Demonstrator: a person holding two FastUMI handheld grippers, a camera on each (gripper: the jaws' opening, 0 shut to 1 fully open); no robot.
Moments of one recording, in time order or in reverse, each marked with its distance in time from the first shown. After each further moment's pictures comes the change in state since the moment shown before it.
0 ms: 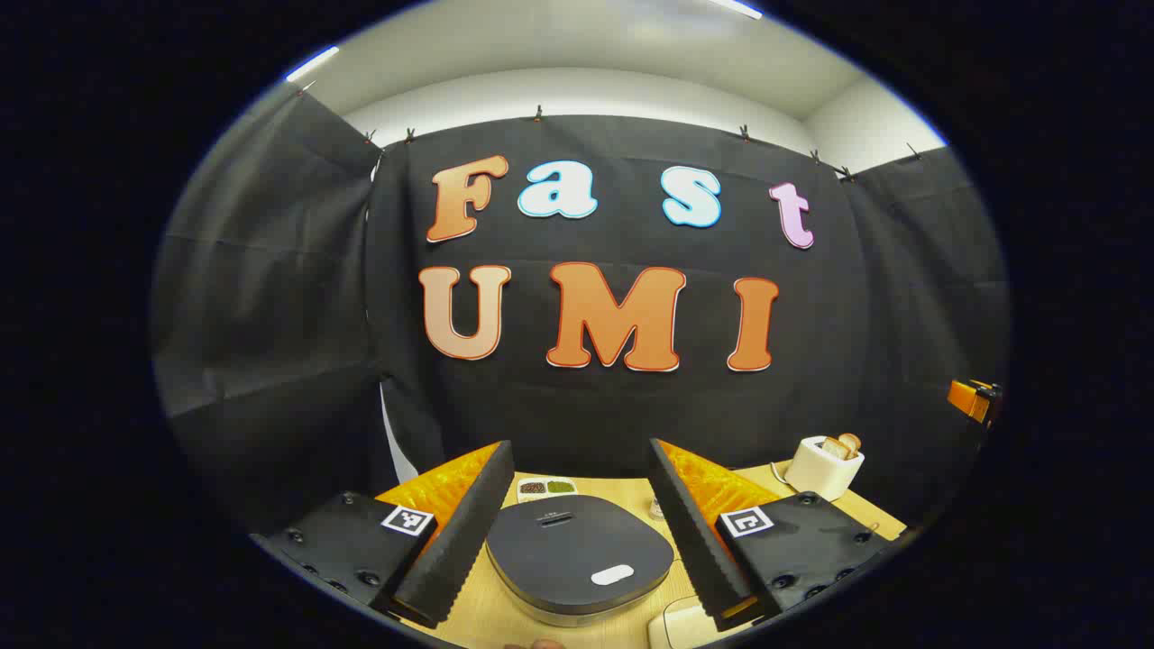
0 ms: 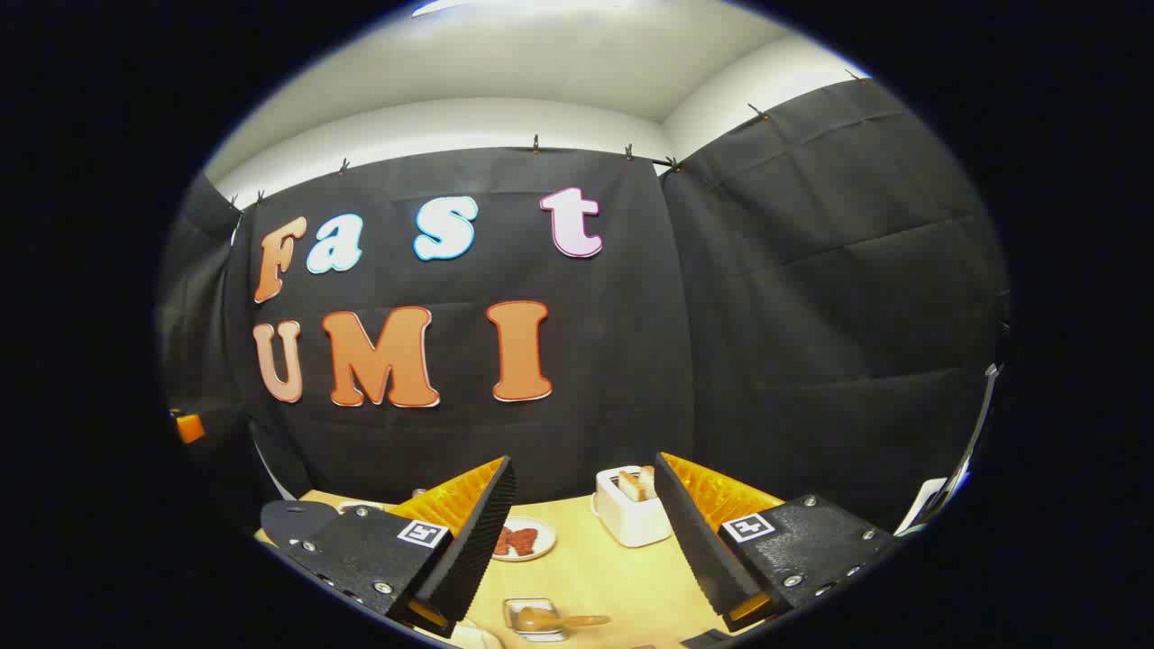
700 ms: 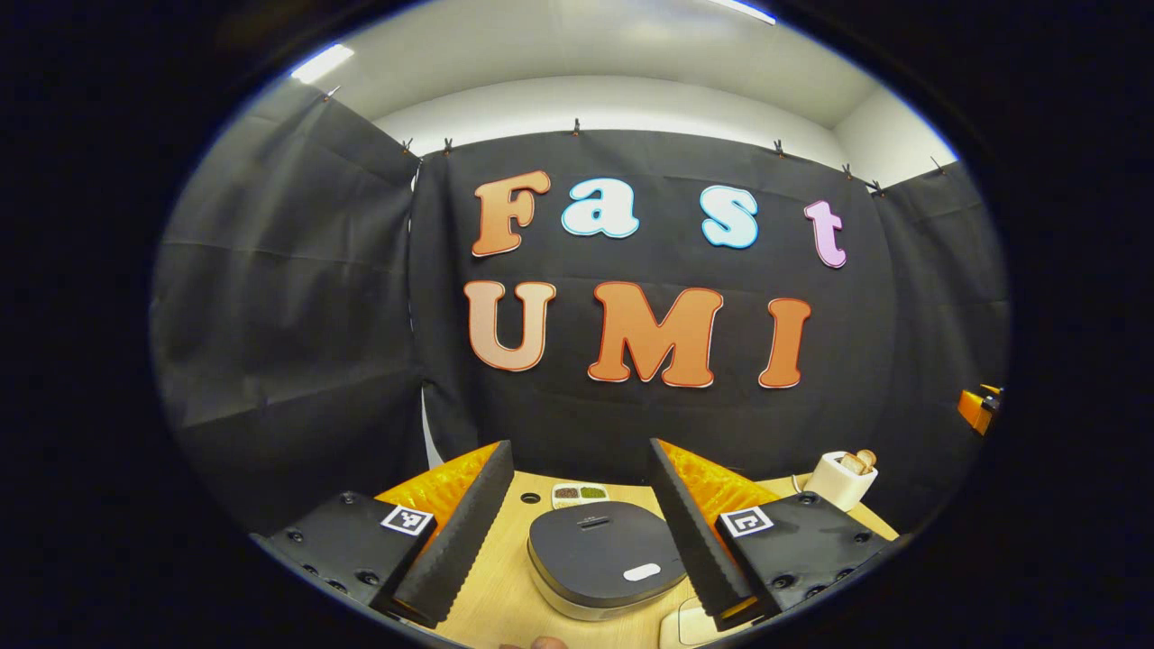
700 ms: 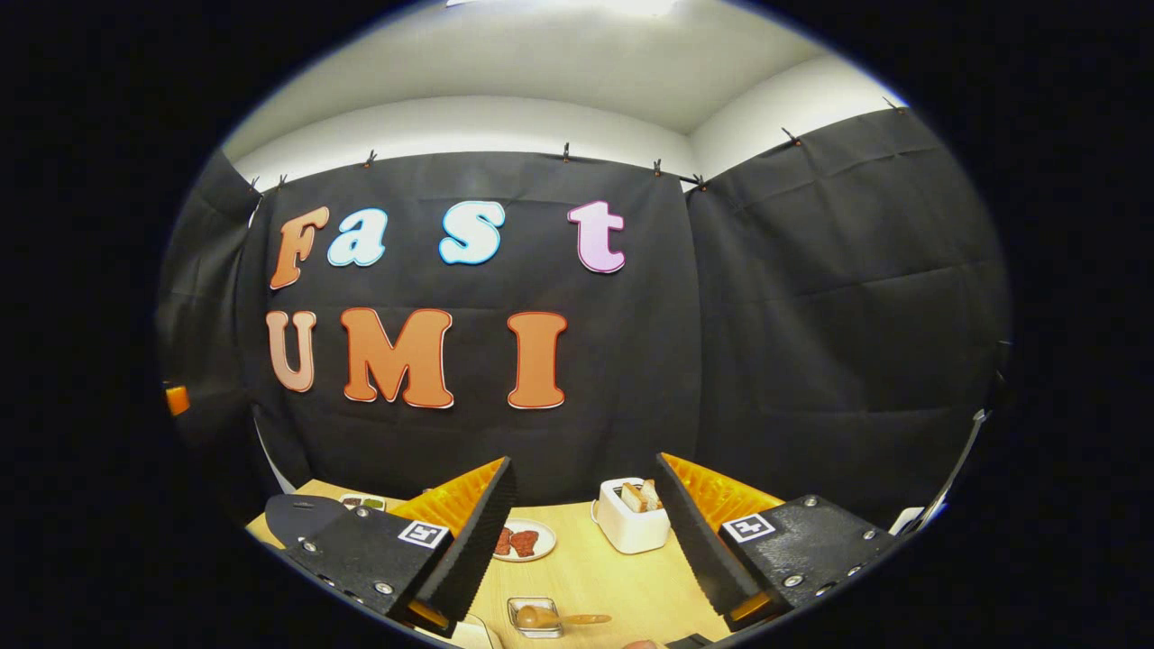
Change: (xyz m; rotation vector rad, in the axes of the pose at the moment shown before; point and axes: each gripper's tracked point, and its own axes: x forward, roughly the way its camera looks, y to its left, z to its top) left arm -0.030 0.018 0.035 -0.003 -0.040 0.115; right arm -0.006 0.005 0.030 -0.108 0.022 0.010
